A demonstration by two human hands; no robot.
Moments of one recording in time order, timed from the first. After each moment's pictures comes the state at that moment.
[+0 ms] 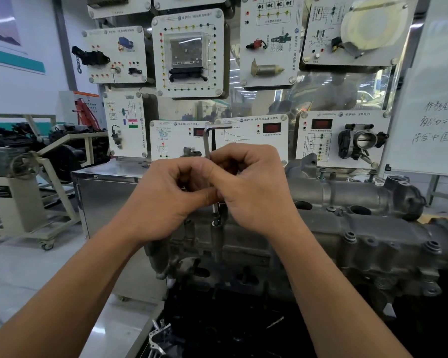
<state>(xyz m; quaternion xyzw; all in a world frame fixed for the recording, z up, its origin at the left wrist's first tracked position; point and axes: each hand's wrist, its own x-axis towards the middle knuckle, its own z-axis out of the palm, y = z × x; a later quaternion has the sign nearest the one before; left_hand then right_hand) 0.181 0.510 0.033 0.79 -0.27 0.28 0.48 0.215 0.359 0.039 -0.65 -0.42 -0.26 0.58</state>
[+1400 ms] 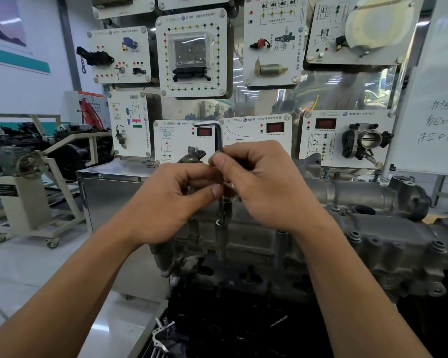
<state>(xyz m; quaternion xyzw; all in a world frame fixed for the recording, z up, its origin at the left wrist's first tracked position) 0.179 0.515 0.034 0.82 -0.29 0.22 0.44 0.209 0.344 0.051 -0.73 -0.42 -0.23 0.48</state>
